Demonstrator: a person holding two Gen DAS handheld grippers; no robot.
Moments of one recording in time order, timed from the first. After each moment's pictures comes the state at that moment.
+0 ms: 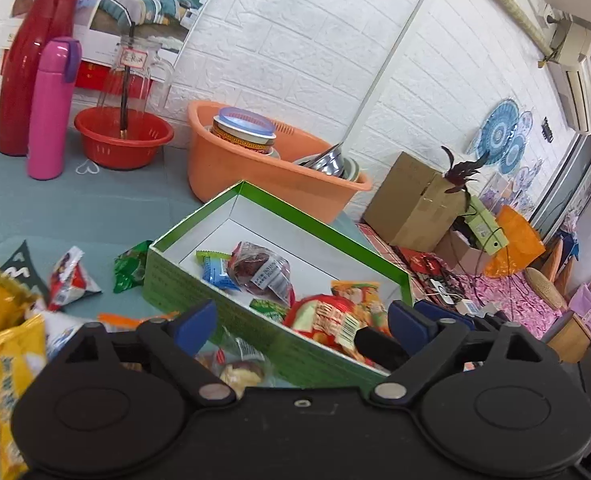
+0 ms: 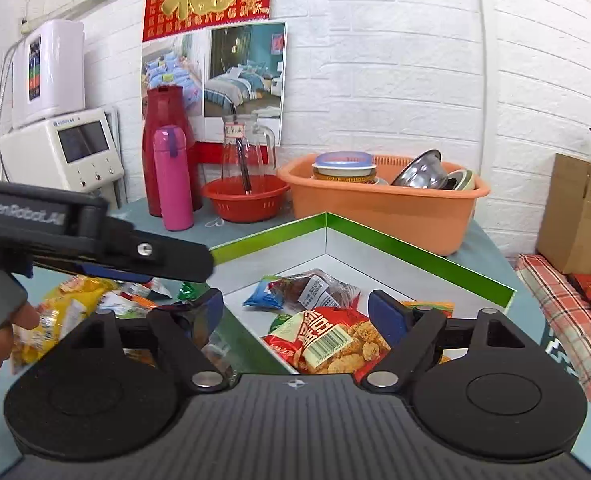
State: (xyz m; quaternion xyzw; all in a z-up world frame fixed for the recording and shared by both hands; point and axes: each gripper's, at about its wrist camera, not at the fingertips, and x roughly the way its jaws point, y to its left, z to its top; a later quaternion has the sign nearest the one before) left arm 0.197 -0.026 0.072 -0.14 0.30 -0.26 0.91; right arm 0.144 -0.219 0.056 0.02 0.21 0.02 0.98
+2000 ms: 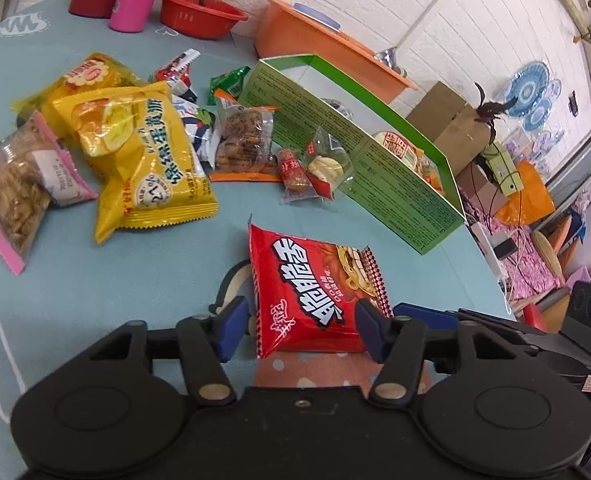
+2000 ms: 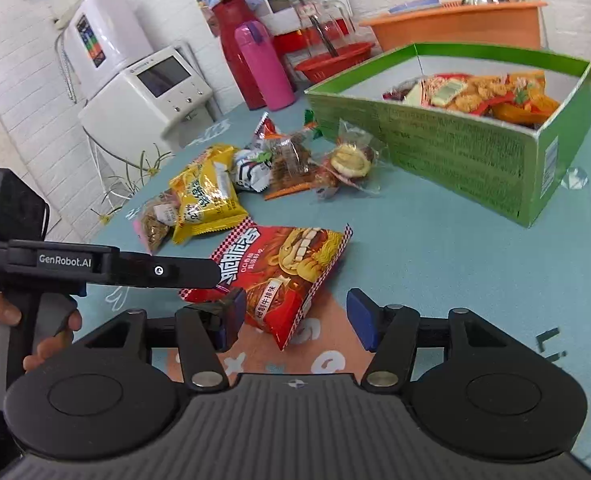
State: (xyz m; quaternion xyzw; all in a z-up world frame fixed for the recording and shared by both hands) left arm 0.123 0.038 -0.020 -0.16 0.42 -0.24 0.86; right arm 0.079 -0.183 -0.016 0.16 0.36 0.15 0.91
